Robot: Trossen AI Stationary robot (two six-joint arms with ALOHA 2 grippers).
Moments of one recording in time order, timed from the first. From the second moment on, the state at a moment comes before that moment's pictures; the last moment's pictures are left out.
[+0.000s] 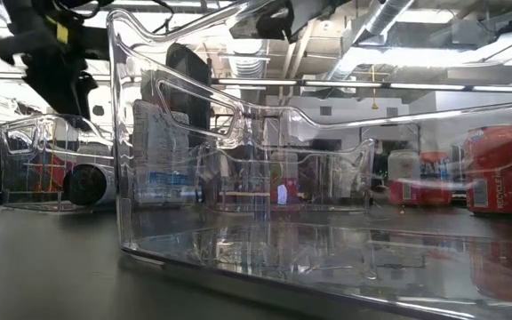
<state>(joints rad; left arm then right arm) -0.04 0.94 0.75 -0.94 -0.24 -0.24 0.02 1.59 1.22 0.06 0.21 -0.16</state>
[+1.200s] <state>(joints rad) -0.11 1.24 0.75 -0.86 -0.31 -0.31 0.03 1.59 1.22 0.05 0.21 -0.17</state>
